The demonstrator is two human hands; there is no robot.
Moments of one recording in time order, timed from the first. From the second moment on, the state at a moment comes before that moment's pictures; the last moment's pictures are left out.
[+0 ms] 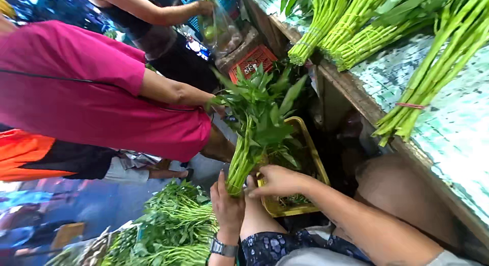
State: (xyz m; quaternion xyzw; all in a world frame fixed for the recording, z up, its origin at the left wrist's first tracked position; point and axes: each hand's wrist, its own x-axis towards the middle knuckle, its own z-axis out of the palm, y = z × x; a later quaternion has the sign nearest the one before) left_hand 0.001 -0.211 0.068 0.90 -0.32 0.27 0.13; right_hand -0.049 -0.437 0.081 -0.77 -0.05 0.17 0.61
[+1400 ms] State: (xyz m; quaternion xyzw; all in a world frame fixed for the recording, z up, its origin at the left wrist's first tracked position) left_hand -0.041 -0.227 0.044 0.82 -0.20 0.07 0.53; right_hand -0.138 -0.485 0.173 -0.62 -0.16 -0.43 0.64
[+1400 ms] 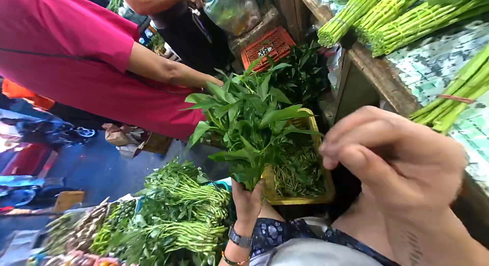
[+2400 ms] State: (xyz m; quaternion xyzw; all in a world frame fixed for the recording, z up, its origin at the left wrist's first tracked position) left_hand -0.043 -0.232 0.052 0.76 -0.18 0.11 0.62; right_hand -0.109 -0.508 0.141 -0.77 -0.22 -0.32 0.50
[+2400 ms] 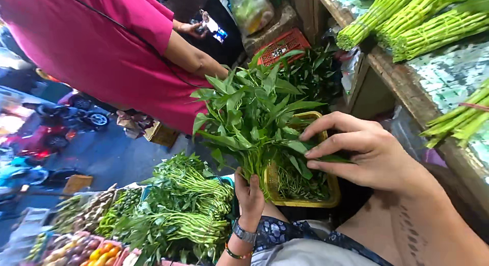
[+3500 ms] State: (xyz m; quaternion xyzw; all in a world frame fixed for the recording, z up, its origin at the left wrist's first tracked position) left_hand -0.027 -0.192 0.027 0.84 -0.32 0.20 0.39; right_hand -0.093 -0.488 0.132 -0.84 0.04 -0.18 0.51
